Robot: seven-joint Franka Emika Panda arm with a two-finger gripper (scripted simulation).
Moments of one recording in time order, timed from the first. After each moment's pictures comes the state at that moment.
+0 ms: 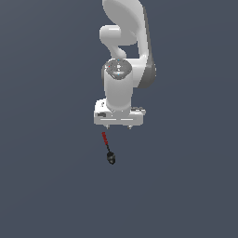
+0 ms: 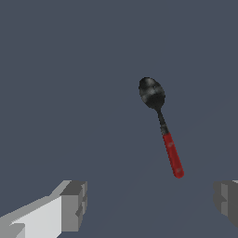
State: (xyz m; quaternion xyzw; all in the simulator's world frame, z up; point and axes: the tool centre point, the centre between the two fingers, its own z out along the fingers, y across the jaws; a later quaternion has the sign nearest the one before) arm -0.009 -0.001 0.157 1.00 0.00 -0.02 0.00
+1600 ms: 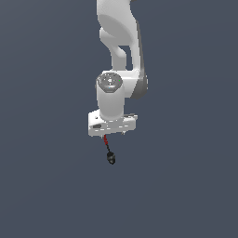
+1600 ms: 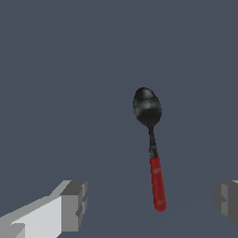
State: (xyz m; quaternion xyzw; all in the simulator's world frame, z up) arm 0.011 -0.029 0.125 1.00 0.10 -0.01 0.01
